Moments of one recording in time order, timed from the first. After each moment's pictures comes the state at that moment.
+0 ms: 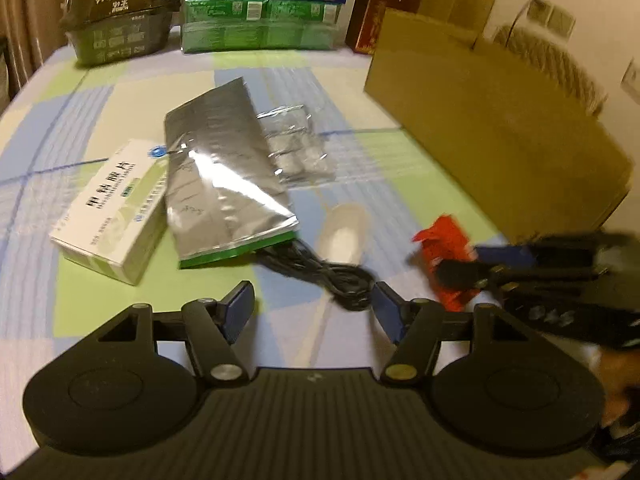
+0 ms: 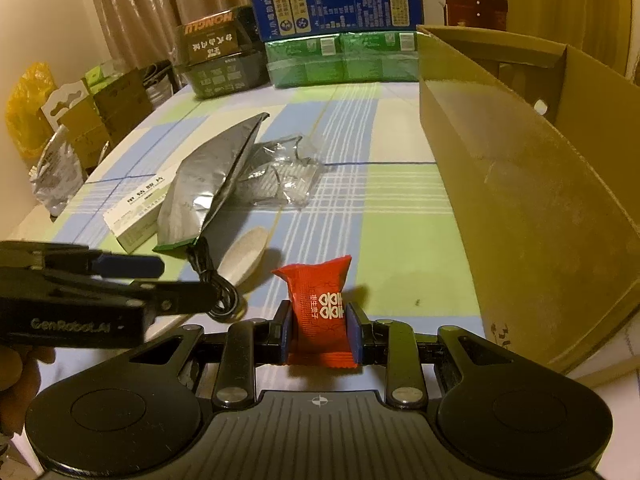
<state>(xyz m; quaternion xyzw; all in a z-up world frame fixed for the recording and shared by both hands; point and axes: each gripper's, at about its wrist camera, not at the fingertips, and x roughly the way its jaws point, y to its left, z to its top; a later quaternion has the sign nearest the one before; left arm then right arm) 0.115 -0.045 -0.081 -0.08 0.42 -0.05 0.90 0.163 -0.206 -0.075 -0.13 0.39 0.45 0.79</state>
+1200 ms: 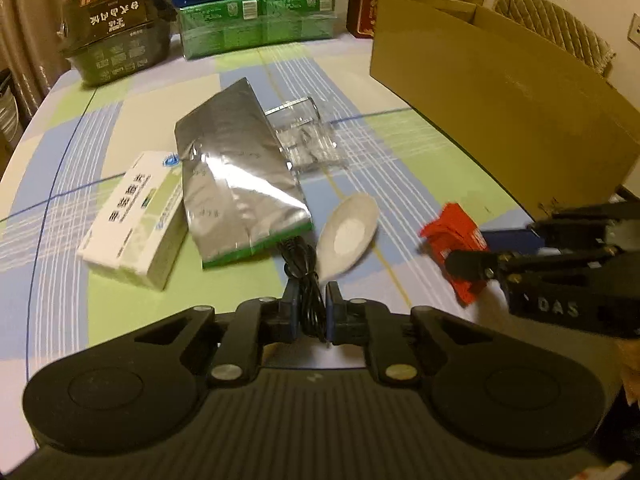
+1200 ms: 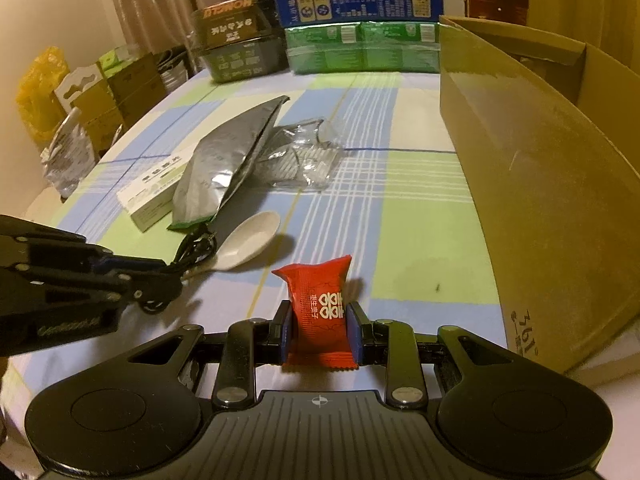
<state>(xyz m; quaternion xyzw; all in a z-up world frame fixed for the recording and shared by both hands) 0.110 -0.056 -0.076 0.00 0.45 -0.03 0.89 0.152 -0.206 -0.080 -0.14 0.40 0.48 0.77</state>
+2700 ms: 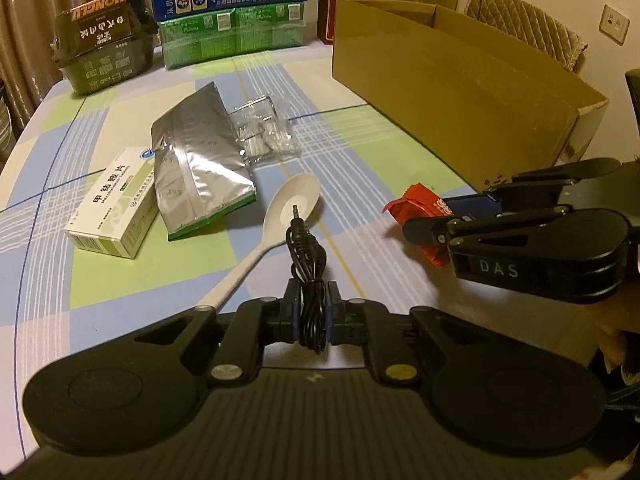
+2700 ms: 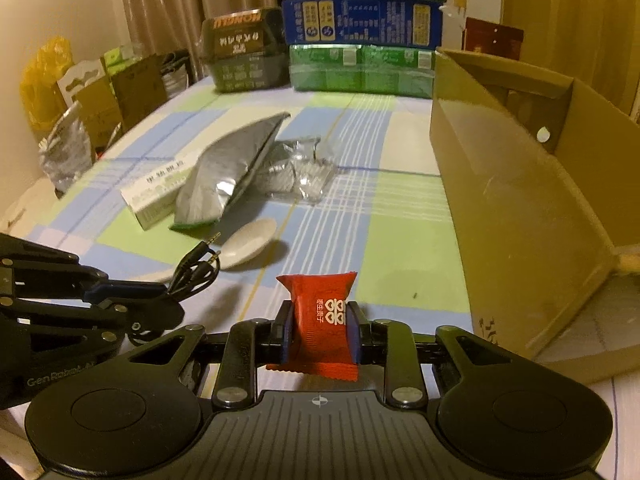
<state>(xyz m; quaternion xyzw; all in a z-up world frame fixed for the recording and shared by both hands) 0.072 -0.087 -0.069 0.00 0.42 -0.05 0.91 0.139 -0.219 -0.060 -0.16 0.36 0.47 0.79</state>
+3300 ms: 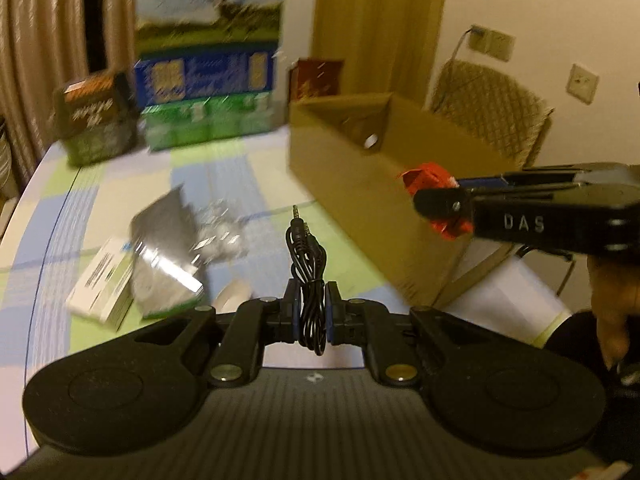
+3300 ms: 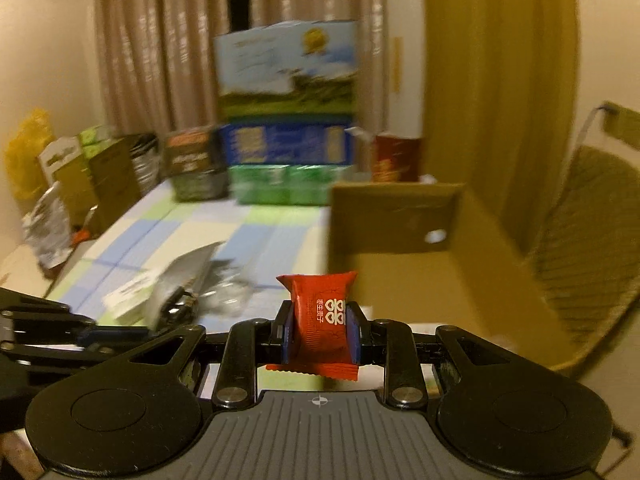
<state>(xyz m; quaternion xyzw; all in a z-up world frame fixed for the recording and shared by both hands) 0.063 -0.151 0.030 -0.02 0.34 -0.07 0.94 0.188 -0.311 0.066 -0.12 0.27 0.44 0.85</state>
